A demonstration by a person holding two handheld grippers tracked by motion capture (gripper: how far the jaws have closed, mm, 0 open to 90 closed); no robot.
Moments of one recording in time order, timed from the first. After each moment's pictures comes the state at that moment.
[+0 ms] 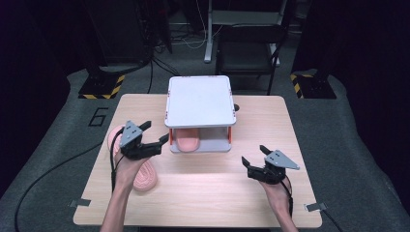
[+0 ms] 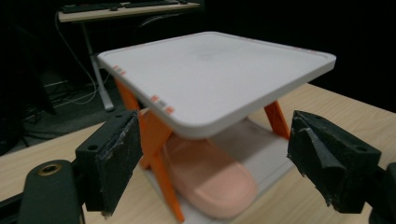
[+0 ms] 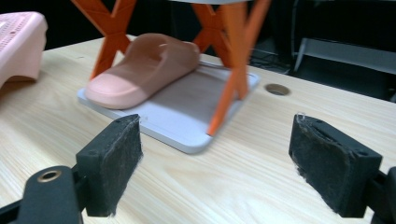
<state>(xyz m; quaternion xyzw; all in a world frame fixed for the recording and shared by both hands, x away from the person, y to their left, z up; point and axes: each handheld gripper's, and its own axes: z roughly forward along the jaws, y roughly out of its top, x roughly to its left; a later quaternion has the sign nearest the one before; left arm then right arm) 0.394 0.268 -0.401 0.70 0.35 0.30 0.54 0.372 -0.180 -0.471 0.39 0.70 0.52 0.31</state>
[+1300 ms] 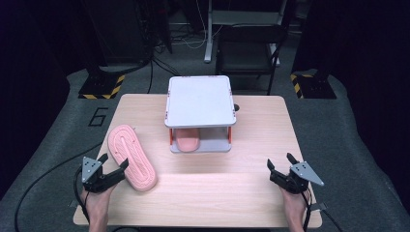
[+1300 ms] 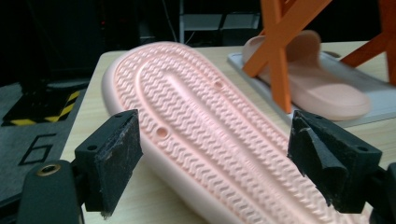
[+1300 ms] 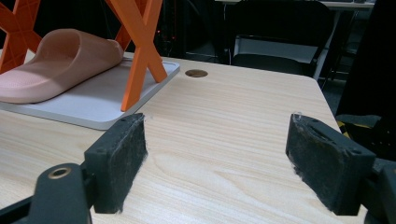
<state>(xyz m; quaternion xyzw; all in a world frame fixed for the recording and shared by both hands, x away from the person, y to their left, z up) 0.338 0.362 -0.480 0.62 0.51 0.35 0.47 0.352 -0.240 -0.498 0.45 0.63 0.50 0.38</state>
